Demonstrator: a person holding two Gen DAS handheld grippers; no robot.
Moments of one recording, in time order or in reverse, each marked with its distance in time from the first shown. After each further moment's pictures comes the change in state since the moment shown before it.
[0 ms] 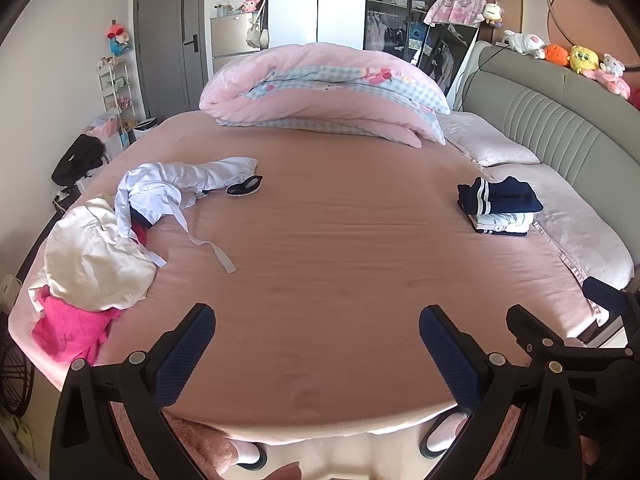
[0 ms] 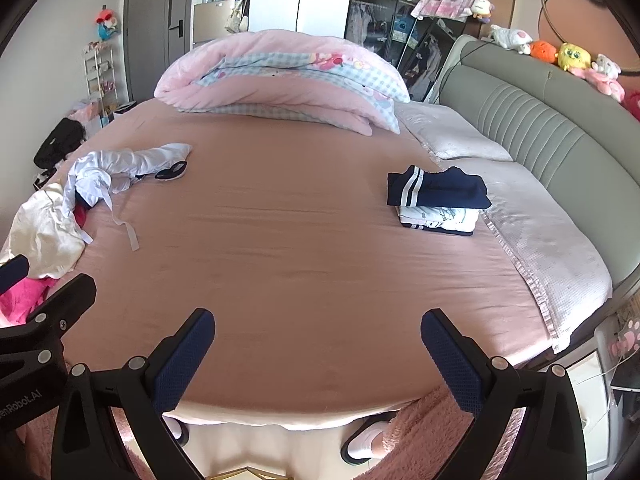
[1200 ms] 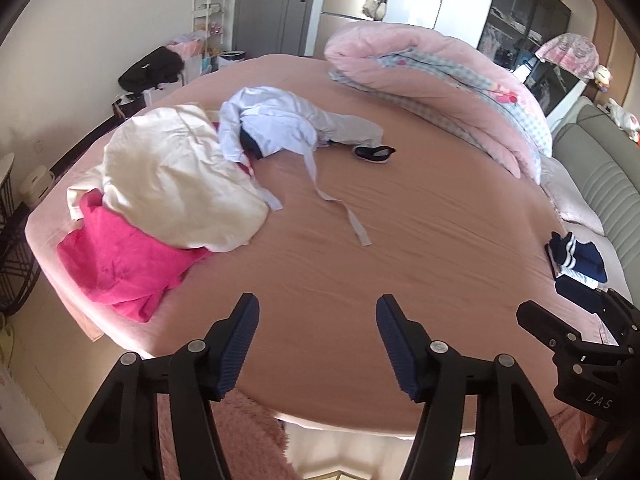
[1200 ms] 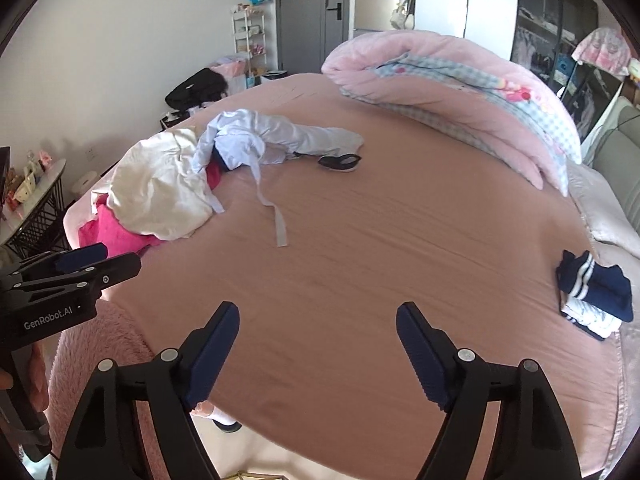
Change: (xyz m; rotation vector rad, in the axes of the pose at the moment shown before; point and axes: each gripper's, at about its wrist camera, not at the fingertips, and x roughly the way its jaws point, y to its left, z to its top) left arm 0.040 0.190 -0.036 -0.363 0.127 0.131; right arm 0.059 0.159 0.038 -0.345 0.013 0.452
